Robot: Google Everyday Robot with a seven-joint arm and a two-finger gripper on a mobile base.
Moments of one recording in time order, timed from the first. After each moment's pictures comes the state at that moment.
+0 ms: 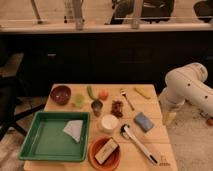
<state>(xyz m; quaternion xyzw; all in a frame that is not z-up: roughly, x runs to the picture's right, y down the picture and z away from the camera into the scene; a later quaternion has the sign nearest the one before) 0.286 0.111 0.683 -0.28 0.02 0.02 0.96</state>
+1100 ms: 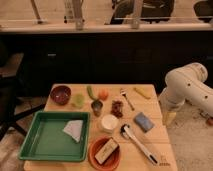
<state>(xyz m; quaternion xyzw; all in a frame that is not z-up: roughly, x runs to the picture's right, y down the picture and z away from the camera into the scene) 0.286 0.111 0.684 -0.28 0.02 0.02 0.96</state>
